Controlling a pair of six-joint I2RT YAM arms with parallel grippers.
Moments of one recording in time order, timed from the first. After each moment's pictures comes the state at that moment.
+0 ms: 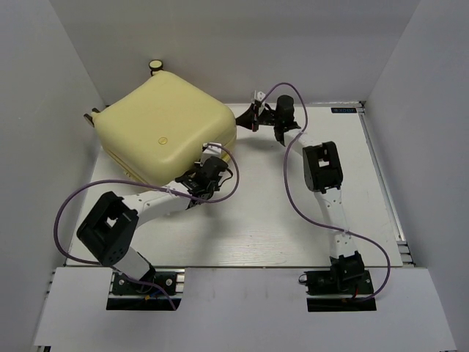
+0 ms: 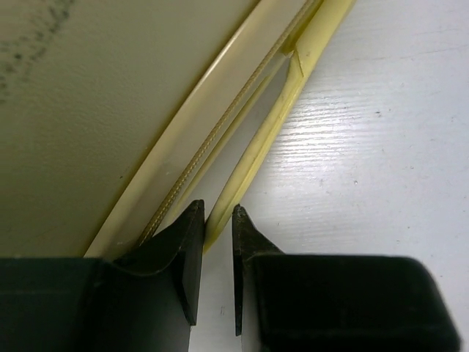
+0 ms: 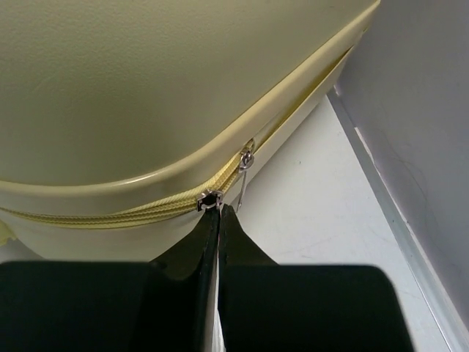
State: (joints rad) left arm -0.74 1.56 0.90 -0.16 -0.56 -0.37; right arm 0.30 2.66 2.11 0.60 -1.19 -0.11
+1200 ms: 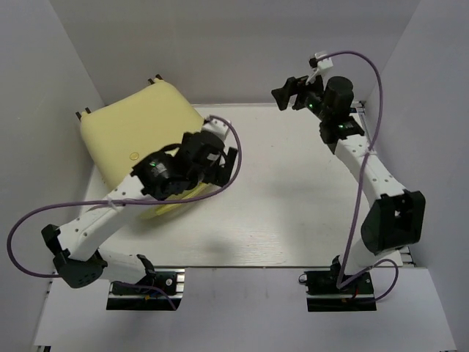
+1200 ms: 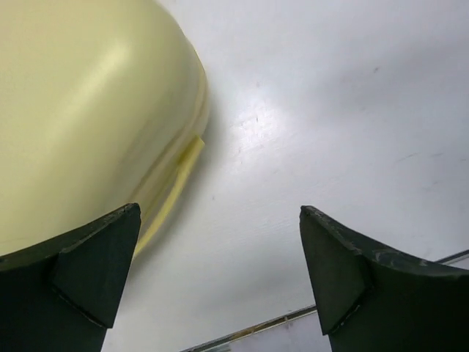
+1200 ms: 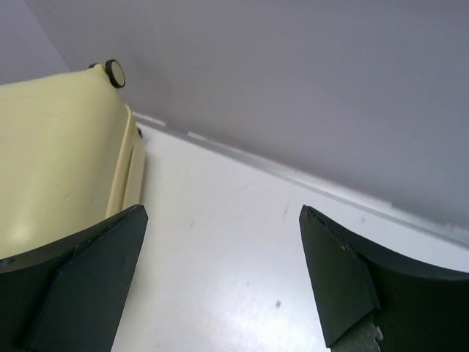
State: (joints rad) left arm -0.94 1.32 1.53 -1.00 -0.49 -0.33; right arm 0.27 1.59 1.40 0.21 -0.32 0.11
